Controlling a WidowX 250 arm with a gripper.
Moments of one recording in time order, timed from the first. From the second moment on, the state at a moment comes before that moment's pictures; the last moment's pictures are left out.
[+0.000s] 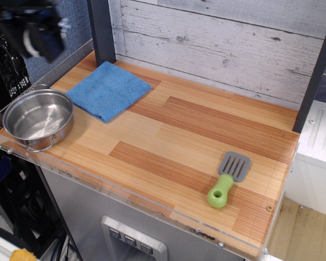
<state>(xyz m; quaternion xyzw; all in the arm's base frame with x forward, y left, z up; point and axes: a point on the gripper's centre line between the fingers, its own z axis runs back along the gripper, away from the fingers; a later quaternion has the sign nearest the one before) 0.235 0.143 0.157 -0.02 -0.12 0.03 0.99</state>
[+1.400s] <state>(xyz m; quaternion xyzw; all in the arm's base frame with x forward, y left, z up) 0.241 0.197 0.105 0.06 -0.02 0.08 0.99</state>
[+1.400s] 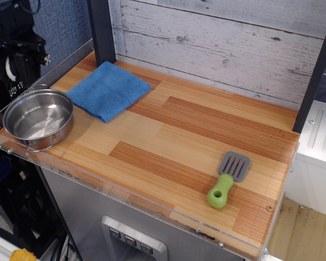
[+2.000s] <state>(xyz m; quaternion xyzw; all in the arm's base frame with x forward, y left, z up) 0.233 0.200 0.105 0.06 -0.01 0.11 0.99</state>
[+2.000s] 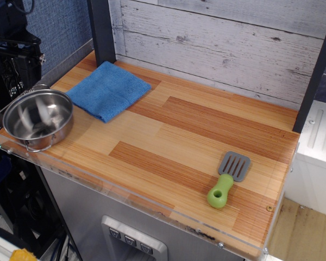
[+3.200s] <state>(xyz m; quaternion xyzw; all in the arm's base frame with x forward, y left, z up) 0.270 0.066 0.182 0.00 -0.06 -0.01 1.00</state>
